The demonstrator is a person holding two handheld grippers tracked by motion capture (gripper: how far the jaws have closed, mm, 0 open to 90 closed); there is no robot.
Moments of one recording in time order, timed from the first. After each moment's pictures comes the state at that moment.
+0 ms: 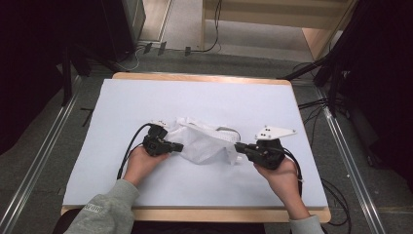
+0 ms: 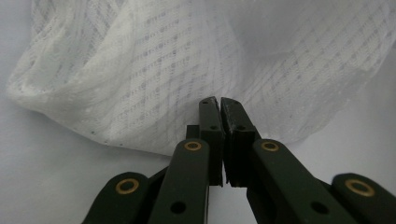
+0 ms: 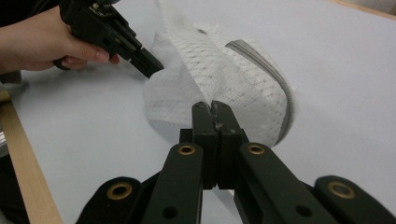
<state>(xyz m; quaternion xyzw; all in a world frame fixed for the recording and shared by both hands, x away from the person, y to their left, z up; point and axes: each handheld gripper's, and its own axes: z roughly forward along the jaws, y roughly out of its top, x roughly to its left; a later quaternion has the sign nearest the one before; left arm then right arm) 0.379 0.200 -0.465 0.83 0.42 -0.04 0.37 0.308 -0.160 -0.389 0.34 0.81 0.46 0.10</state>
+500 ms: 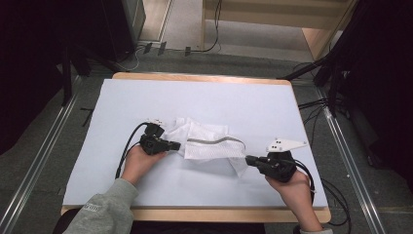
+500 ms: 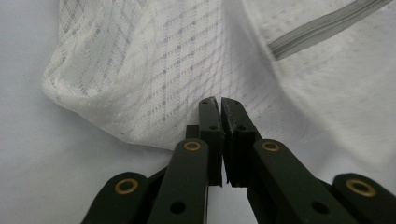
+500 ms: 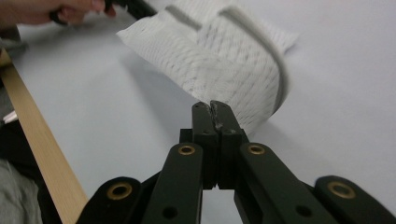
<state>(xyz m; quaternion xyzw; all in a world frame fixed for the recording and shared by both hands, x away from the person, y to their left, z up) 0.382 0.209 -0.465 0.82 0.44 -0.04 0.38 0.287 -0.187 -0.409 0.36 0.83 0.43 0.07</state>
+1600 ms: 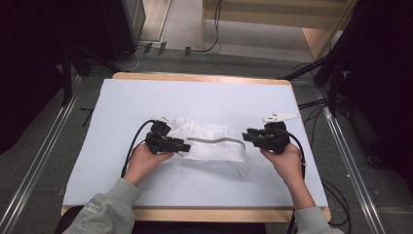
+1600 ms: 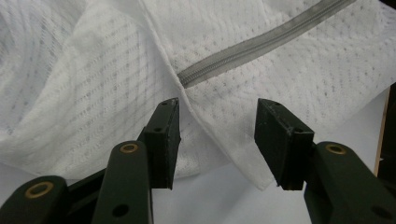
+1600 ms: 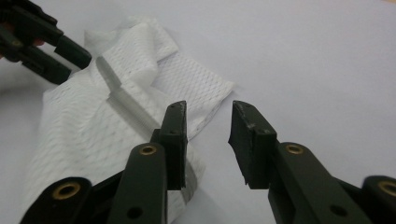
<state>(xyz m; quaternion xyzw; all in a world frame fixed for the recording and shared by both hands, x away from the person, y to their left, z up) 0.374 0.184 -0.442 0.82 0.42 -0.06 0.38 0.368 -0.184 -0.407 0.39 0.81 0.43 0.10</state>
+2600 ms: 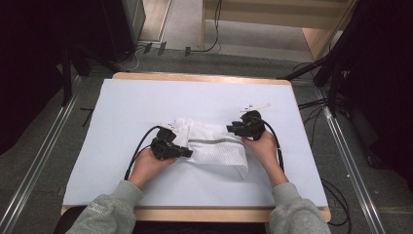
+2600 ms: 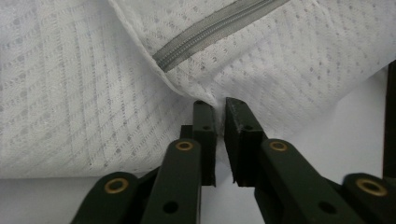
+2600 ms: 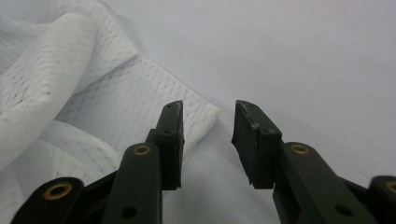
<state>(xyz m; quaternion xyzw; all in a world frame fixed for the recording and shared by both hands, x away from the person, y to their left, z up) 0.370 0.175 -0.462 0.84 0.38 -0.08 0.38 0.436 -0.138 -0.456 0.42 0.81 0.39 0.08</state>
